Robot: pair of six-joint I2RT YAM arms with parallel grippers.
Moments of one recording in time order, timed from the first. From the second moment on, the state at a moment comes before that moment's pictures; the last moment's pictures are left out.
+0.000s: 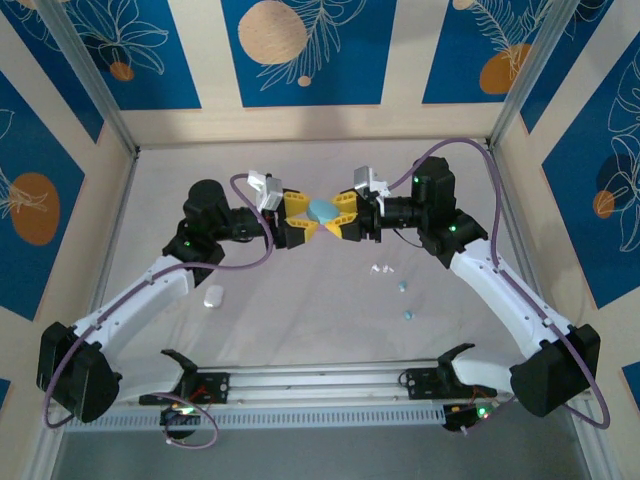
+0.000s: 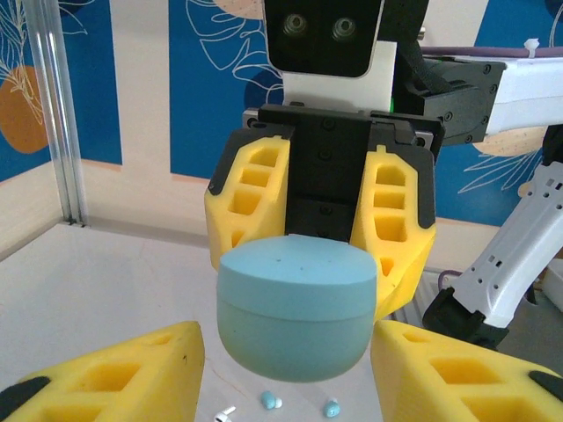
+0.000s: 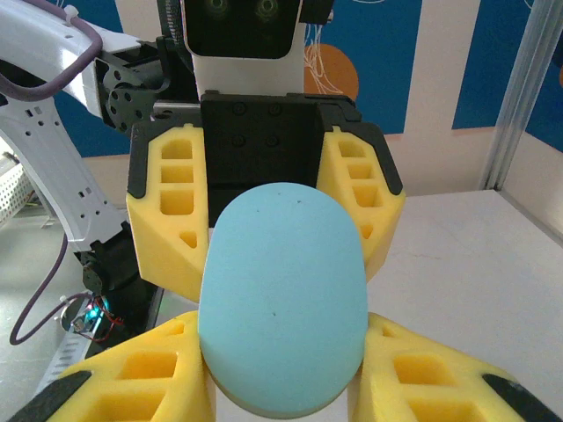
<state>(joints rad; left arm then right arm) -0.55 1.20 0.94 0.30 0.88 -0.13 0.45 1.19 1.10 -0.15 -1.04 -0.19</state>
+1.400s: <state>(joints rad) -0.57 1.23 0.96 0.30 0.88 -0.15 0.46 1.19 1.10 -0.16 -1.02 -0.23</state>
